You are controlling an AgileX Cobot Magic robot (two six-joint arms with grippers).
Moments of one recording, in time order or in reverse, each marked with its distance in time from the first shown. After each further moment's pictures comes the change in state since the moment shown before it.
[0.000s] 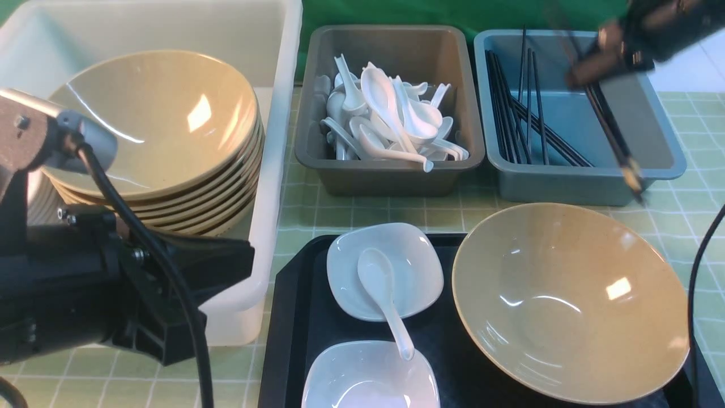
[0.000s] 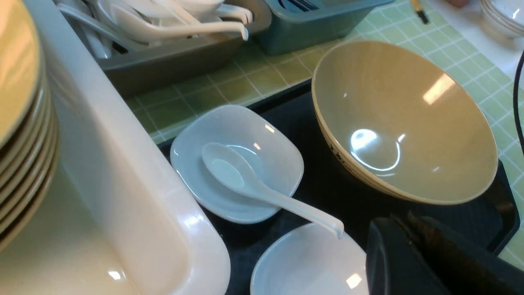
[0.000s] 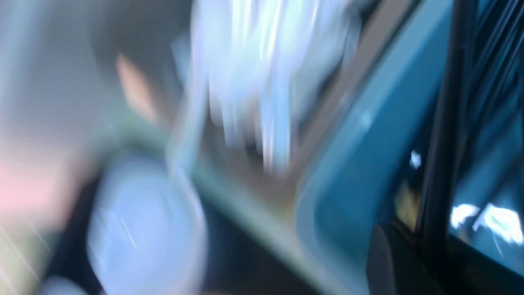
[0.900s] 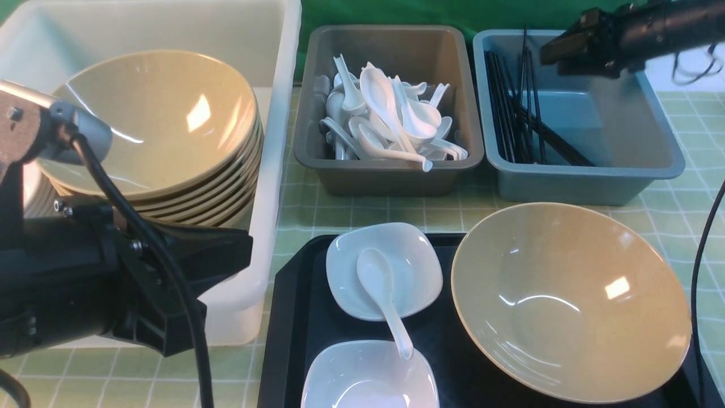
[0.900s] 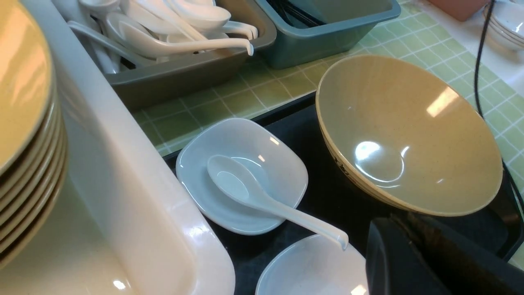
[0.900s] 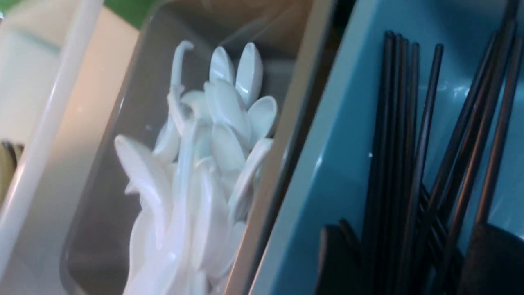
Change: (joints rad) right arm -0.038 0.245 -0.238 0.129 -0.118 0.017; left arm 0.000 0.000 0.000 0.005 -0.020 0.010
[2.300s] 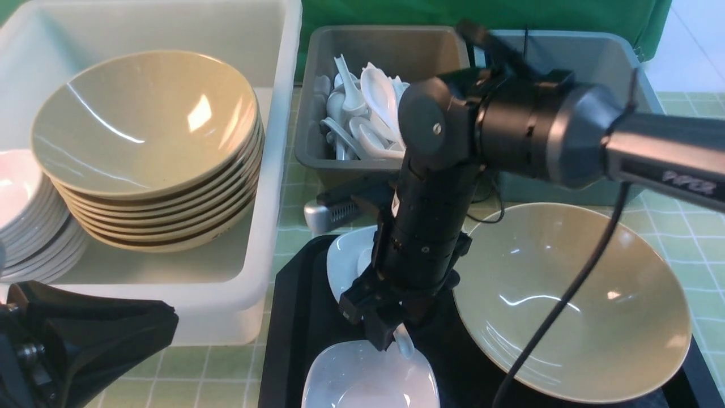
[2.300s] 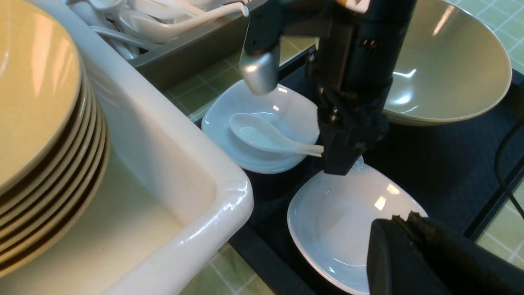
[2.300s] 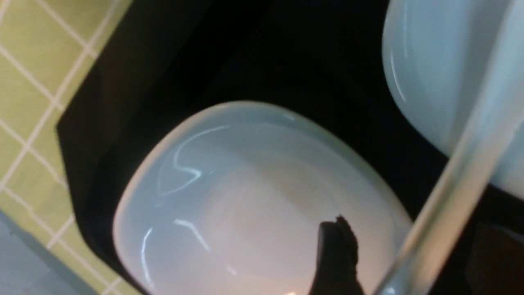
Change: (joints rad) right arm 0.878 -0.340 0.670 -0.667 0.025 0.521; left arm 0.000 -0.219 0.000 0.182 0.228 0.020
